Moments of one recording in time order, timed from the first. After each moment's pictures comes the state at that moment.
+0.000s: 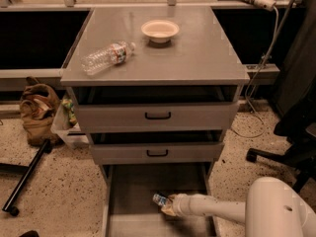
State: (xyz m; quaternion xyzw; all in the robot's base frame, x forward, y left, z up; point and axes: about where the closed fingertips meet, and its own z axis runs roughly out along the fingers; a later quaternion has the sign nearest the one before) arm 0.550 -0.065 0.149 -0.49 0.80 0.15 0.31
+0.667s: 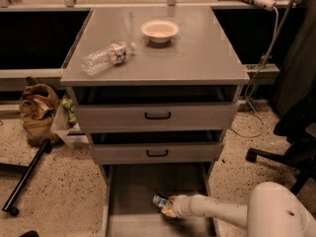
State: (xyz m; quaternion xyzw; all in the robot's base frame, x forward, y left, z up) arm 0.548 -0.066 0.137 -0.50 0.80 0.16 0.30
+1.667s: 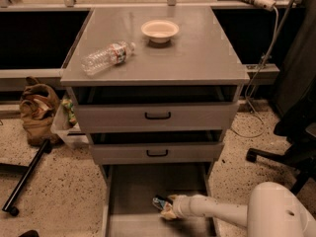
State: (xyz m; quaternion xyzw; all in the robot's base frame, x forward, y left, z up) arm 0.547 -0.066 0.137 -0.50 0.80 0.16 0.30
